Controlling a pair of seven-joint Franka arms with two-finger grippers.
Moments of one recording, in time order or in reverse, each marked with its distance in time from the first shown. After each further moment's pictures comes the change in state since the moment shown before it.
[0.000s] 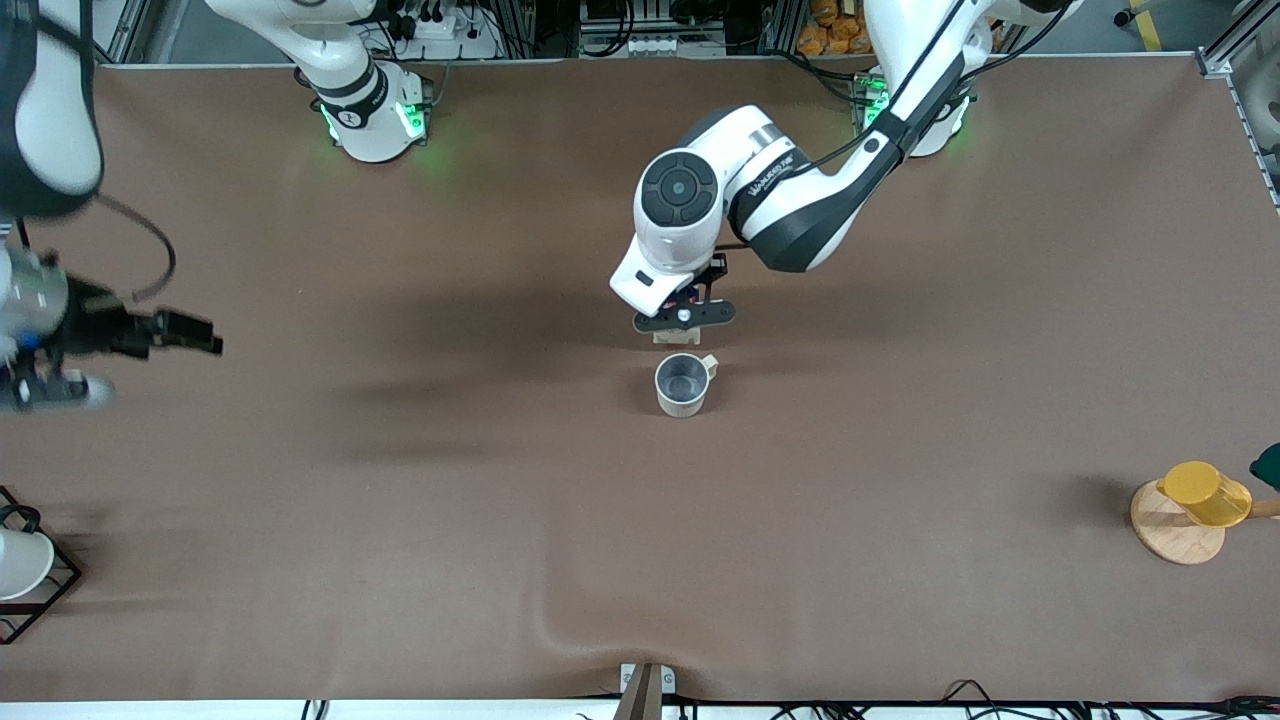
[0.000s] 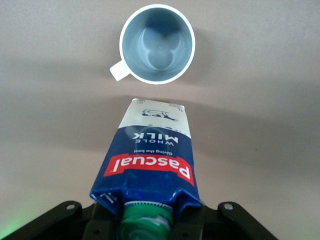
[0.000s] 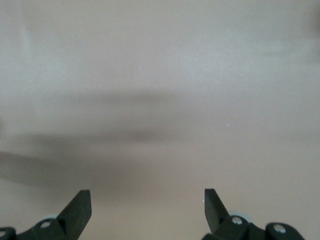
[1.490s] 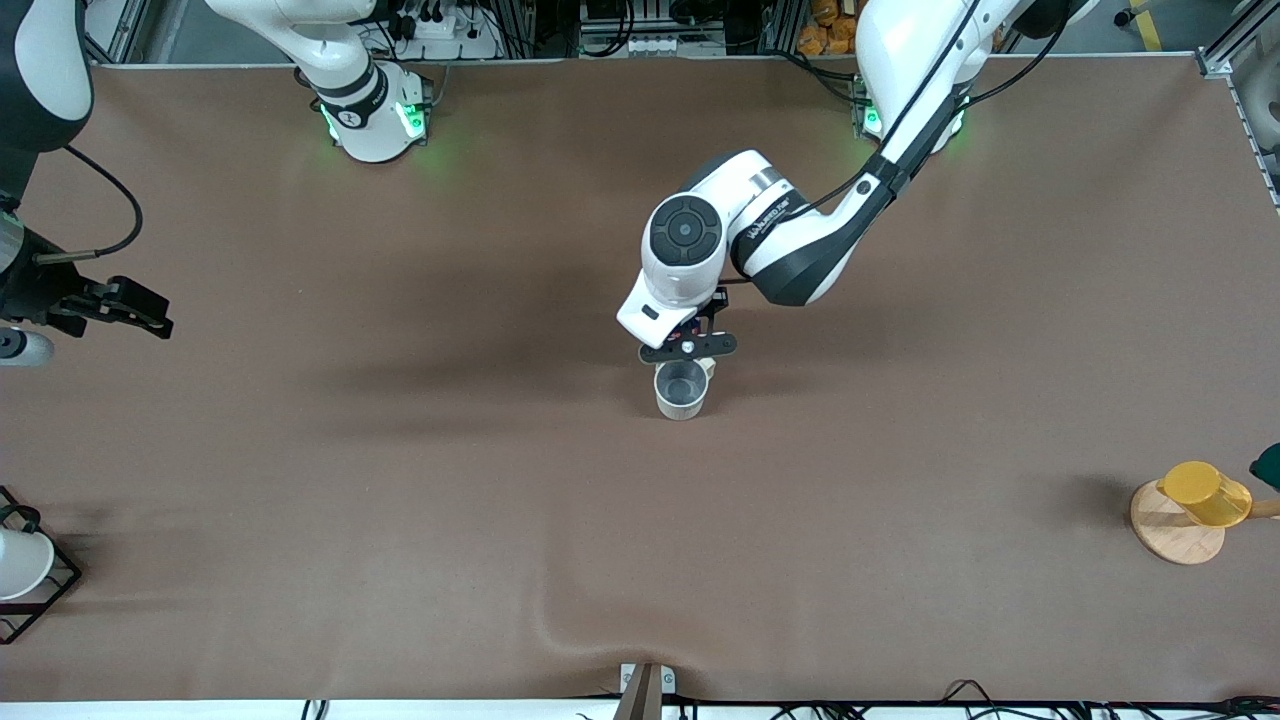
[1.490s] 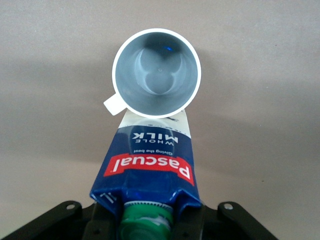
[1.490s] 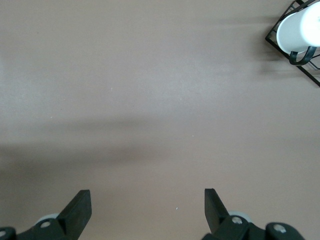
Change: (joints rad) left arm 0.001 0.072 0.024 0.000 0.046 0.095 0.011; right arm -0.002 -0.024 0.012 0.056 -0.132 0.017 0.063
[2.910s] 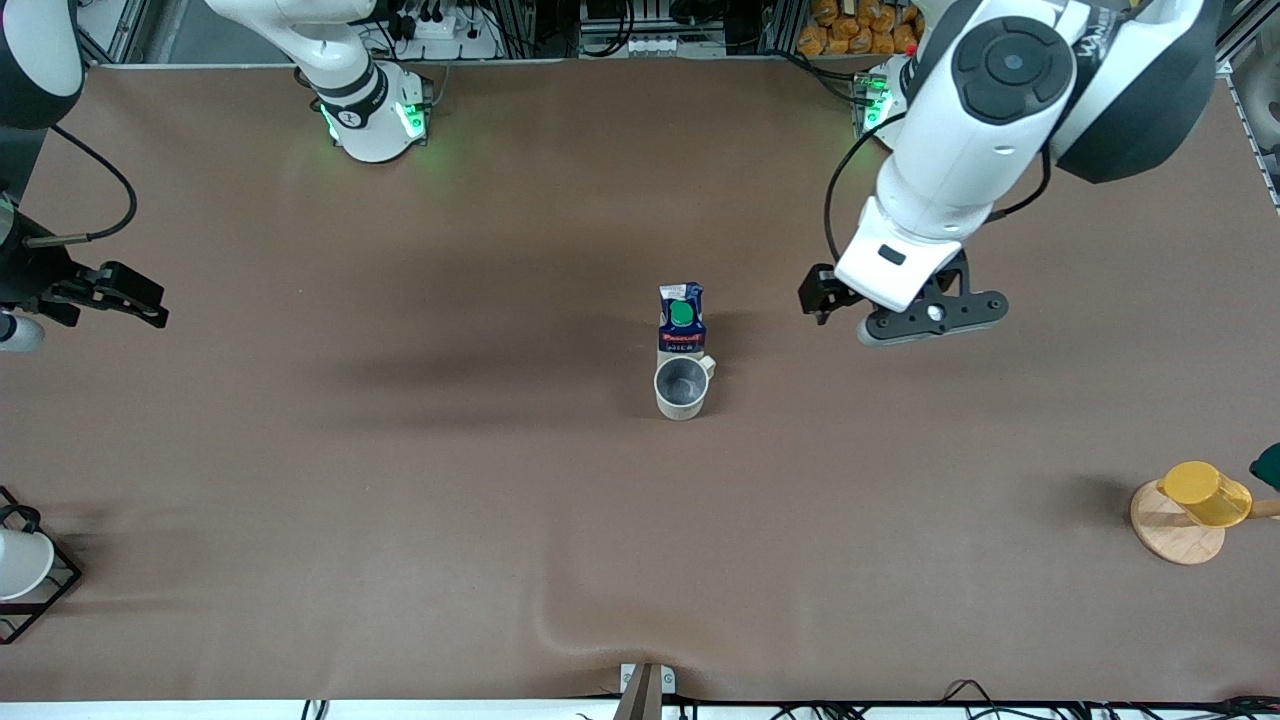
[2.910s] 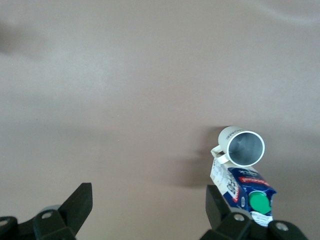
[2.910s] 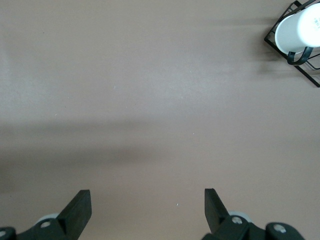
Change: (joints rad) left arm 0.313 -0.379 0.001 0.039 -0.004 -0.268 0.286; right arm 0.000 -0.019 0.007 0.009 0.000 -0.027 0.002
